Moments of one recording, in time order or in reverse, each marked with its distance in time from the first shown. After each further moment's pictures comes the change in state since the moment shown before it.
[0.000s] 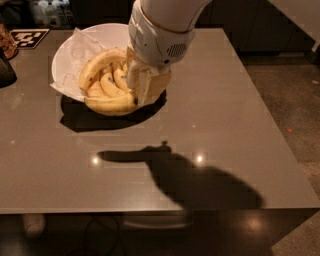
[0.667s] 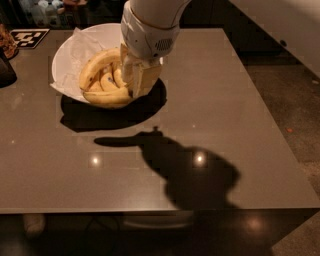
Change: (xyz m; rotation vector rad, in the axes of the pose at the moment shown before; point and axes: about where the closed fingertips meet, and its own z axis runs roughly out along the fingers) arm 0.017 -0.035 0.024 -0.012 0.015 -0.031
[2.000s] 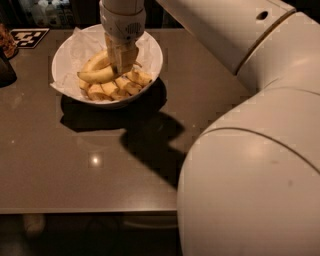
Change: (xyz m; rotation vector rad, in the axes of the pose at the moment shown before) arm 0.029 -0.085 0.052 -0.111 0.121 0.000
